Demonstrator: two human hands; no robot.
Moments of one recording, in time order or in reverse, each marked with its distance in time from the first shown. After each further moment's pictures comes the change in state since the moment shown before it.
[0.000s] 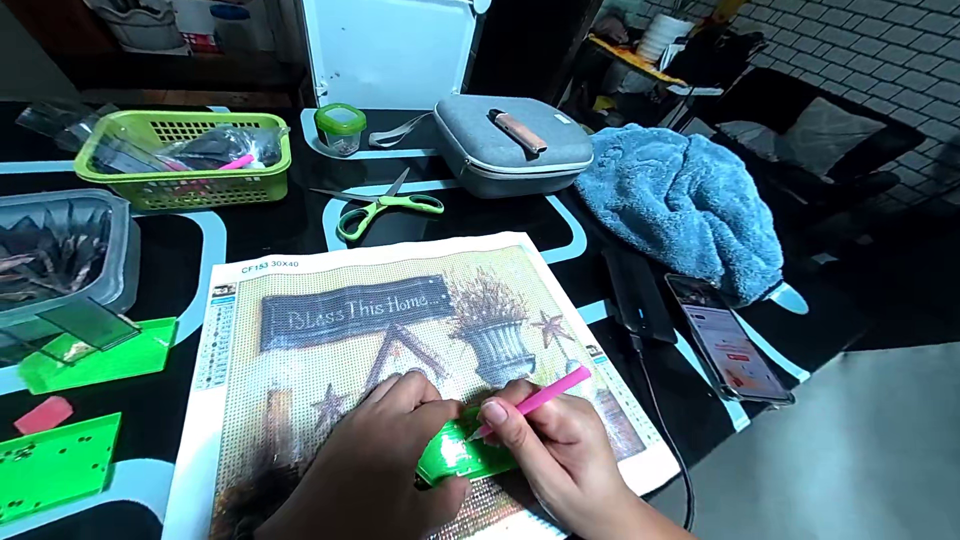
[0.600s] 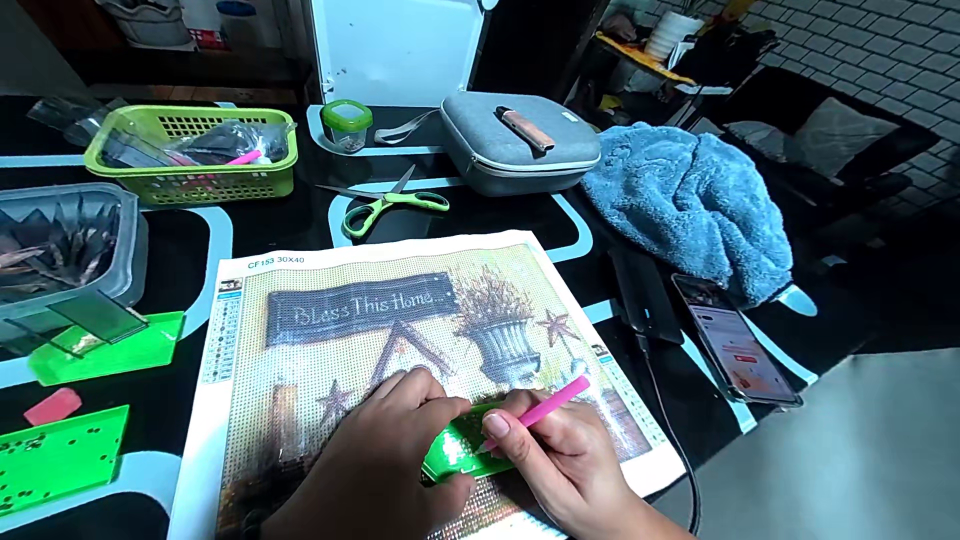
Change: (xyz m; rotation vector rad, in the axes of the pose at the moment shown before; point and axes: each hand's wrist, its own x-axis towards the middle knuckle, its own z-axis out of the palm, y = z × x) left_hand 0.000 0.001 0.002 0.020 0.019 -0.005; right_hand -0.004 0.002 0.000 -0.017 -0.037 -0.053
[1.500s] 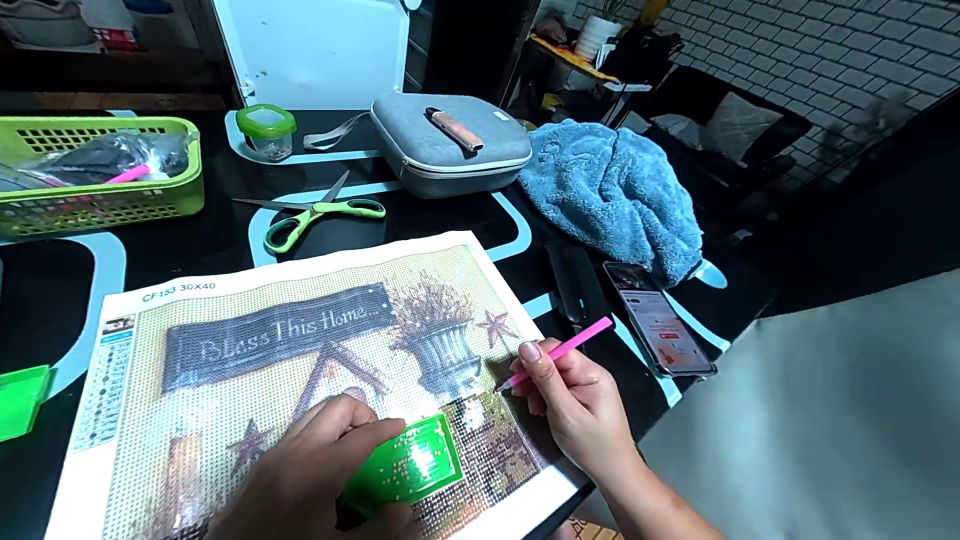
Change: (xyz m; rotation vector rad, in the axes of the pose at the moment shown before) left_hand 0.008 0.010 -0.025 -0.177 -0.259 -0.145; right_hand -0.016 0.020 -0.059 -0.022 0.350 0.321
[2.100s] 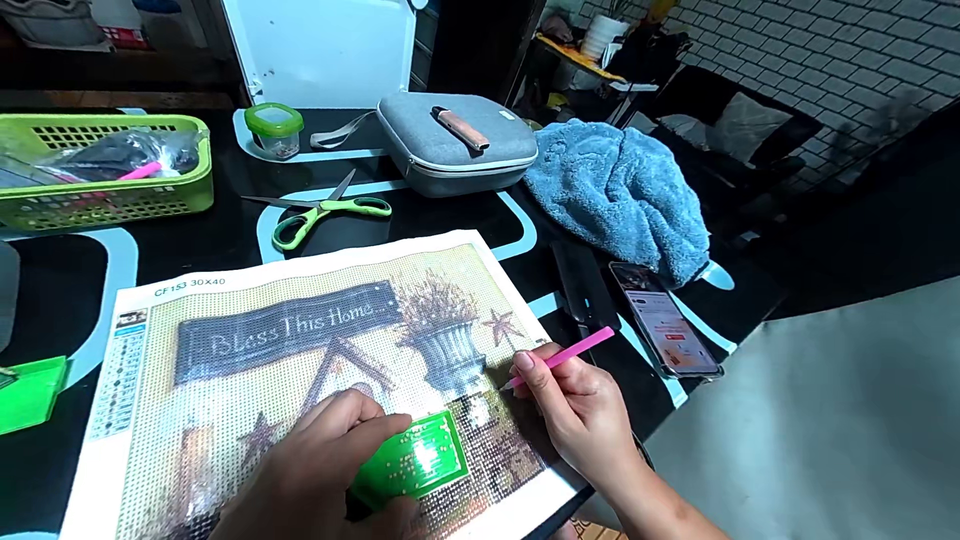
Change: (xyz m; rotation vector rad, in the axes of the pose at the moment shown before) left_hand -0.001 -0.002 0.002 0.020 0.029 0.028; right_hand 0.000 0.000 0.001 -0.216 -0.043 -0.166
